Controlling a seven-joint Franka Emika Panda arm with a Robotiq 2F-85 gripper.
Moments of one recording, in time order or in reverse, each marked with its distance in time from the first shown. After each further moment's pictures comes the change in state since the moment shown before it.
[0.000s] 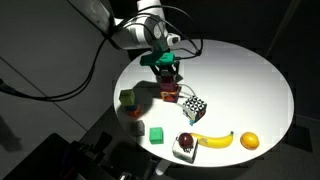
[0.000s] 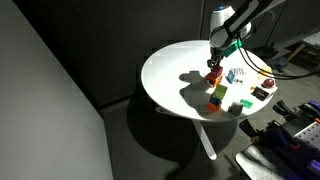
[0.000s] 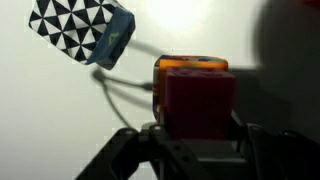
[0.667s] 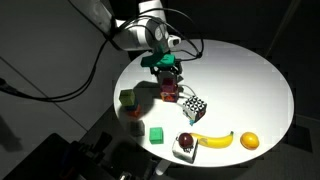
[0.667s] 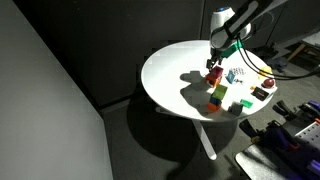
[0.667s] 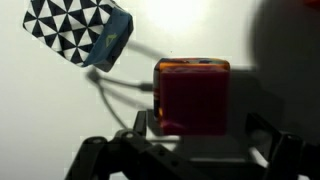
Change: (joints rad) arm -0.015 0.013 0.013 0.007 0.002 0.000 -0.009
